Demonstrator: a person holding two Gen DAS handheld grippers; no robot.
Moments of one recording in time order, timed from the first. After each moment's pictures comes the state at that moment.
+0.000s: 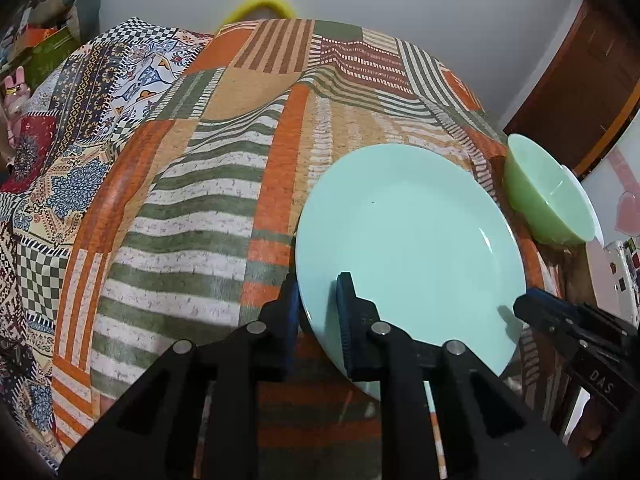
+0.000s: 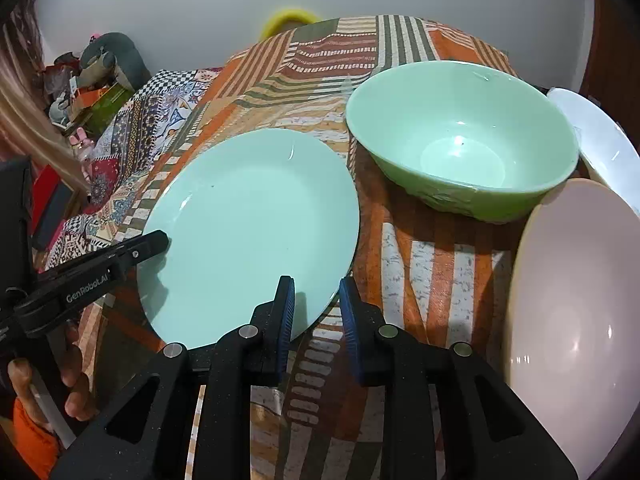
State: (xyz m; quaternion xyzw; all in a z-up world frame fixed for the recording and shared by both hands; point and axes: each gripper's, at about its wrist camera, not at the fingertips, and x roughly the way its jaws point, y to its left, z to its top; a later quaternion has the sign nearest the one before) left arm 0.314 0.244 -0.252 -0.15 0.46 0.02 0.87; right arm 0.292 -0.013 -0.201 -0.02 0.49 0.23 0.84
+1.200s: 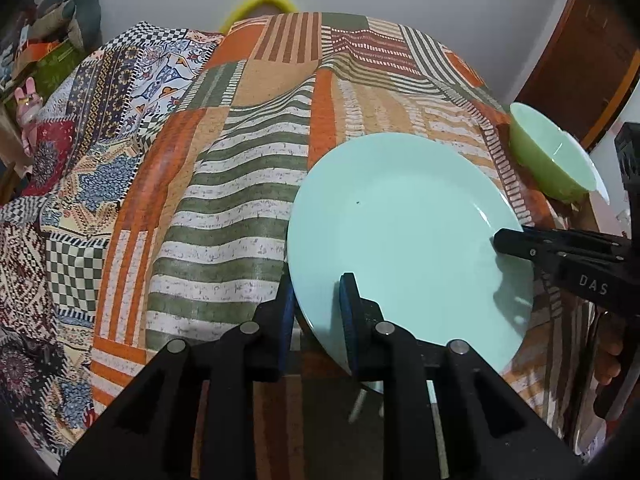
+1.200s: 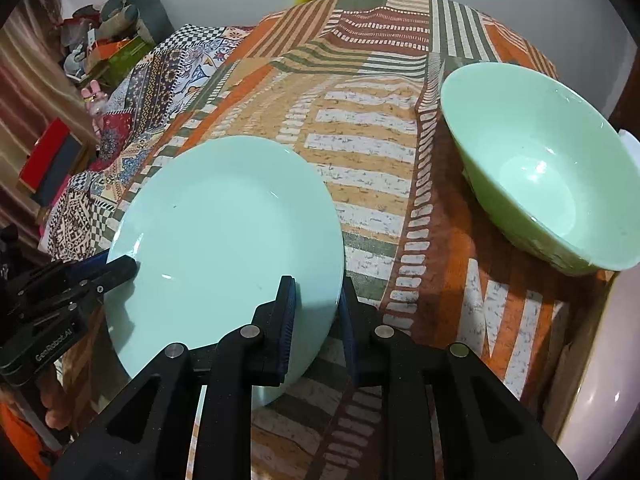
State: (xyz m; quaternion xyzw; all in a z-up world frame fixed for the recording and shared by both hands) left arm 0.276 0.260 -0.250 -0.11 0.48 0.03 0.87; right arm 0.312 0.028 -0.215 -0.07 0.53 0.27 0.80
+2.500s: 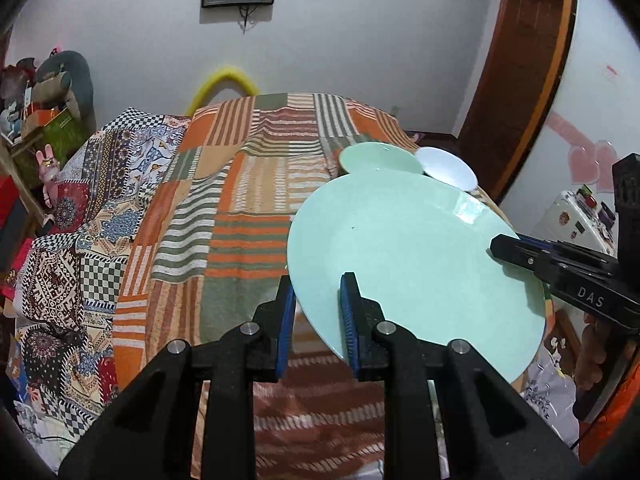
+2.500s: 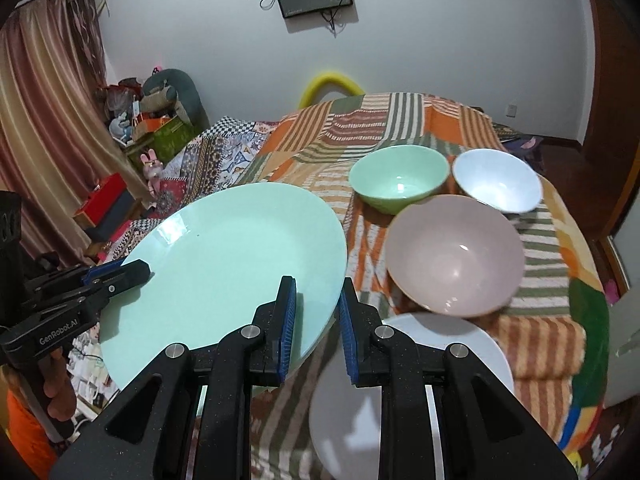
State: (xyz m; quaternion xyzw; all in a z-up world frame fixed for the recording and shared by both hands) left arm 0.123 0.115 -0.099 -0.07 0.38 -0.01 0.92; right arm 0.171 -0.116 -0.096 0.00 0.40 0.28 0.87
